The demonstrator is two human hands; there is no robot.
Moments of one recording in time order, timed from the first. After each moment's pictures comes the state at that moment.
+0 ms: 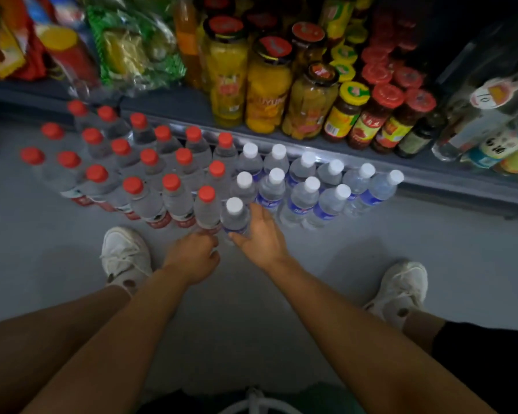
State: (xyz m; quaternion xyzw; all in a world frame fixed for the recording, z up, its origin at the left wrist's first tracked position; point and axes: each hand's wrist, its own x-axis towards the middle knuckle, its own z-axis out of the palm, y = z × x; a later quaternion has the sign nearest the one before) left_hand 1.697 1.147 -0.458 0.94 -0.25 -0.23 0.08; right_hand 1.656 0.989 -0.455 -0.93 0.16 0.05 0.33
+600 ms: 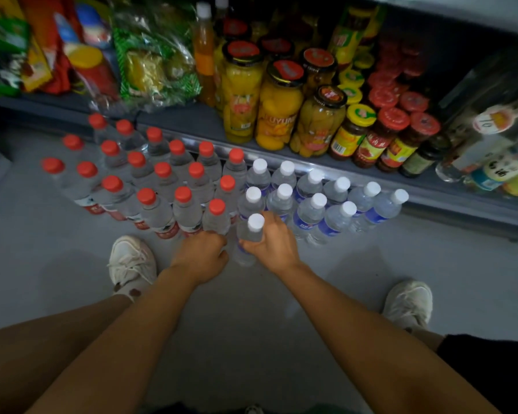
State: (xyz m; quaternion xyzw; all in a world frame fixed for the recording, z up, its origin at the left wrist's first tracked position) left_hand 1.710 1.144 -0.439 0.94 -0.27 -0.19 0.11; right_hand 1.666 0.980 -0.441 -0.94 0.17 0.04 0.31
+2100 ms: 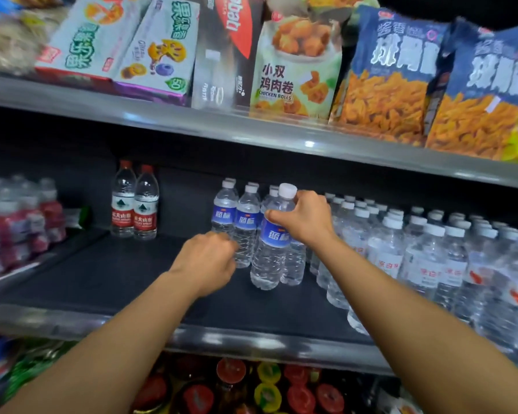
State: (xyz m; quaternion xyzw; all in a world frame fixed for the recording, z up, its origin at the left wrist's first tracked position) left_hand 1.947 0.935 -0.028 0.87 -0.39 0.29 0.06; right_hand 1.892 0.756 0.042 -0.89 0.16 -0.37 0.20
